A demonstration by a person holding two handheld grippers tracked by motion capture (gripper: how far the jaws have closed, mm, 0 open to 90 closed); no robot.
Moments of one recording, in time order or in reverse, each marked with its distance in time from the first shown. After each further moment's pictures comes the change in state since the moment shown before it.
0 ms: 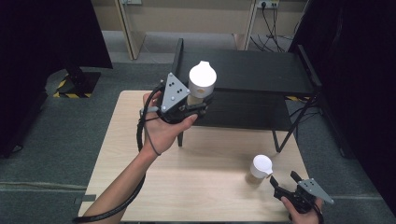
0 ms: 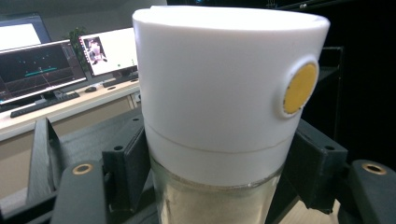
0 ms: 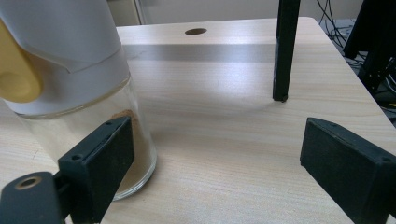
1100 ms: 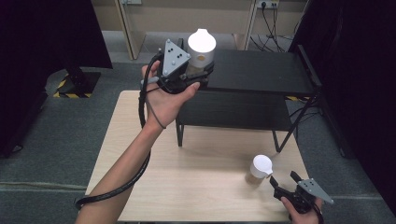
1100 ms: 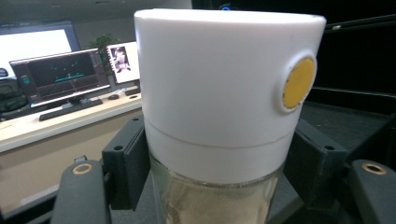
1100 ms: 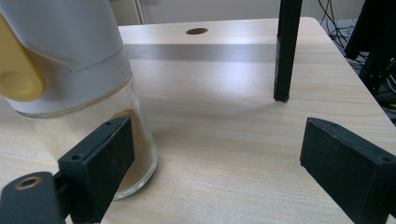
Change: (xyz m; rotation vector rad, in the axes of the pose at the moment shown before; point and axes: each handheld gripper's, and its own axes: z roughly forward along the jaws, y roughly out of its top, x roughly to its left) left arm 0.016 0.035 0.031 -0.032 0.101 -0.044; right arm 0.000 0.000 0.000 0.001 0.003 -0.004
